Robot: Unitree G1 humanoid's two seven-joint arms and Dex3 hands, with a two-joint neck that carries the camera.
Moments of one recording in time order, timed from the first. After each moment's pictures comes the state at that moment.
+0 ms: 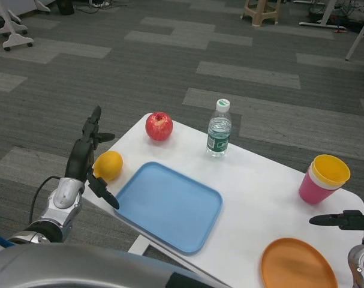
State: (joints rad) left arm -0.10 0.33 0.18 0.91 -0.08 -0.91 0.10; right arm -0.35 -0.43 0.37 0.99 0.44 -1.20 -0.49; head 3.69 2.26
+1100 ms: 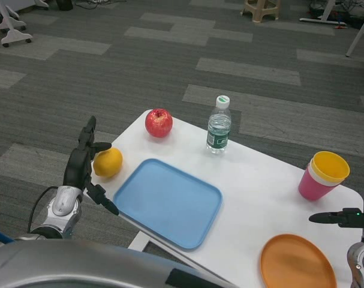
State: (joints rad) left arm -0.09 0.31 0.15 1.02 -0.18 -0.97 0.08; right arm -0.35 -0.43 0.37 1.00 0.44 -1.20 -0.49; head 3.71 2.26
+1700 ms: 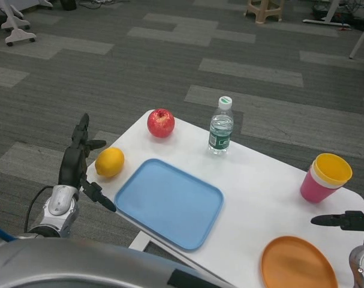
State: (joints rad) left arm -0.08 0.32 0.19 1.04 -0.21 -0.99 0.08; right arm -0.35 -0.43 0.37 0.99 0.44 -1.20 -0.49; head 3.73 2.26
